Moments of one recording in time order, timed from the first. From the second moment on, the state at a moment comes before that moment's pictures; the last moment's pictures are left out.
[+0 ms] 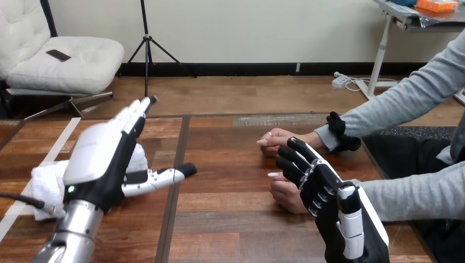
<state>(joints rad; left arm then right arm) -0.06 0.39 0.03 0.22 0.73 -0.40 0.19 0.35 -0.06 0.08 -0.04 0.23 -0.47 0.39</state>
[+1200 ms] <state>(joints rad) -0.12 0.44 -0.06 0.23 0.78 -0.26 0.17 0.35 -0.06 0.08 -0.04 0.24 -0.47 0.39</state>
